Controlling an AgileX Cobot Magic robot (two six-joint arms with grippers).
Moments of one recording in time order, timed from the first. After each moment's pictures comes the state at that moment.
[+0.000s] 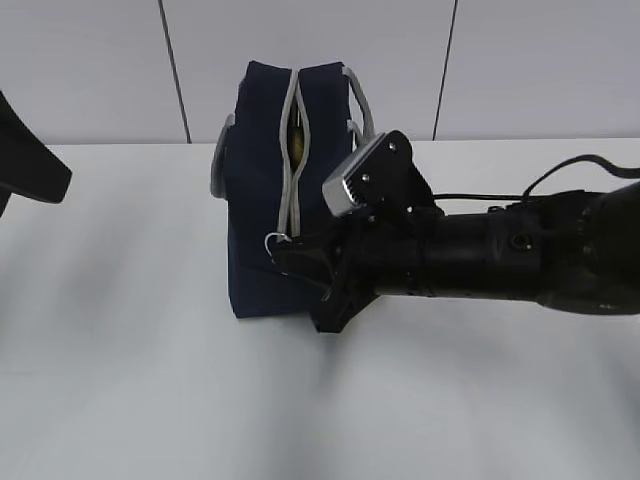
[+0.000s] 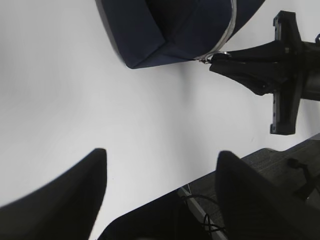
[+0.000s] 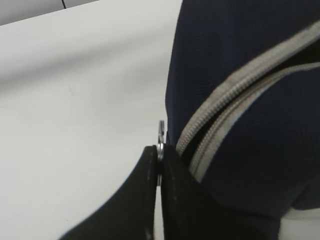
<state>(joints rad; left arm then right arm) -0.18 1.17 -1.10 -0.44 1.12 0.14 0.47 1.79 -0.82 -0.94 -0.67 0.51</state>
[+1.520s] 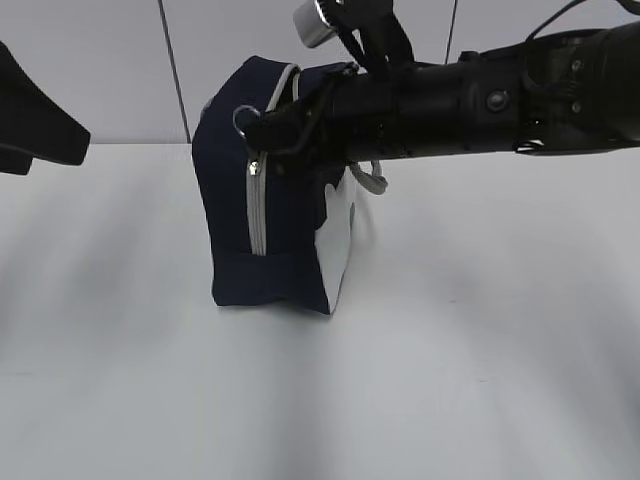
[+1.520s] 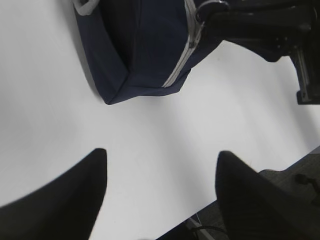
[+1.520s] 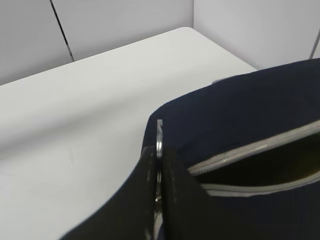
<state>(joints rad) -0.18 1.17 -1.10 -0.51 1.01 0.28 0.44 1.76 -1.17 -1.37 -0.55 1.07</state>
